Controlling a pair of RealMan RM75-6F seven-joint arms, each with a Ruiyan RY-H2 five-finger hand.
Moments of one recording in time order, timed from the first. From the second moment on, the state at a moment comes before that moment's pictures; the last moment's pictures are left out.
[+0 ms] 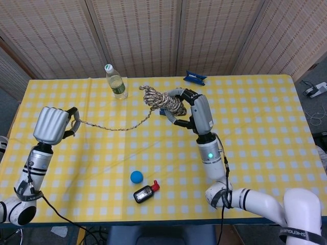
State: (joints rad) left arm -0.67 -1.16 -0.18 -1.59 1.28 1.34 0.29; right arm 0.88 -1.73 0.47 -1.32 -1.37 1.43 0.32
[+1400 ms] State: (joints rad) left arm -0.91 -1.21 -0.46 -1.75 1.32 1.26 0.16; right arm 1.05 -1.71 0.42 -1.34 -1.29 1.04 0.13
